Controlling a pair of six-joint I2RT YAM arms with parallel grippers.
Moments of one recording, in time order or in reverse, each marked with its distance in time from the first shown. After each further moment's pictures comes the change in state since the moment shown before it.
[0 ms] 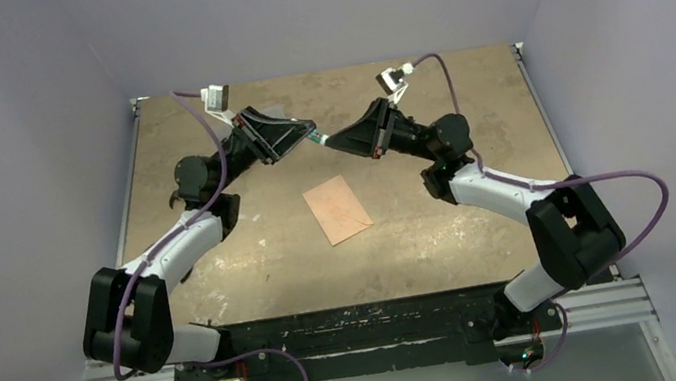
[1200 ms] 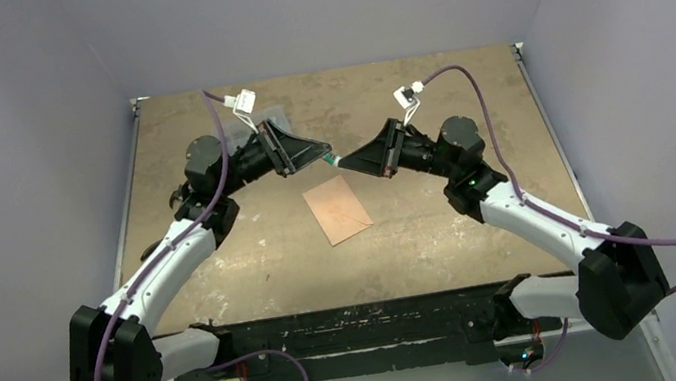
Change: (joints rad) left arm -0.069 -0.161 0.093 -0.742 -0.052 0.332; right arm 0.006 -0.274 -0.074 -0.598 0.095 -0.375
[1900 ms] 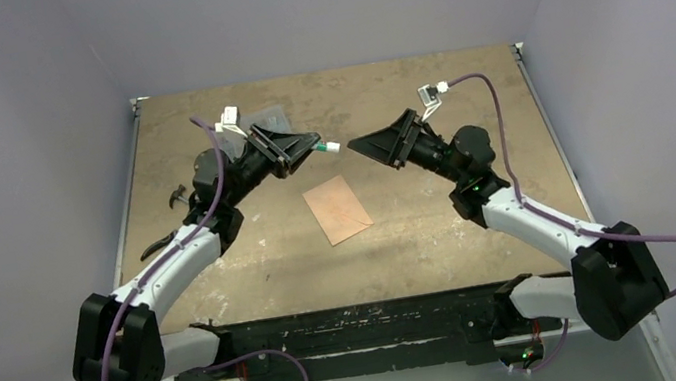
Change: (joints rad) left arm 0.011 0.031 -0.131 0.129 -0.272 -0.424; right arm -0.050 -0.019 -0.111 0.206 0.141 0.135
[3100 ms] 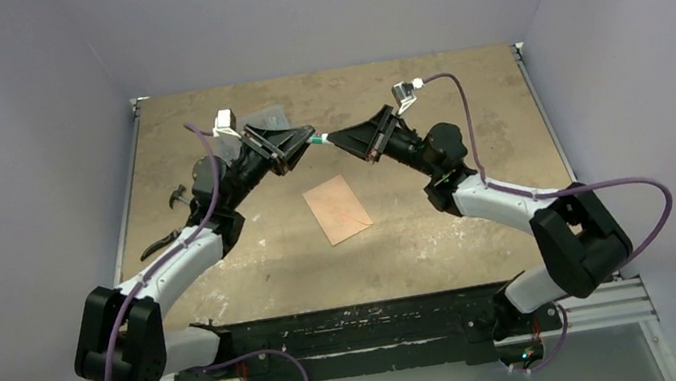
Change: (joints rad) left arm -0.002 0.028 -0.041 0.172 -0.020 -0.161; right arm 0.073 0.247 0.086 0.238 0.024 0.170
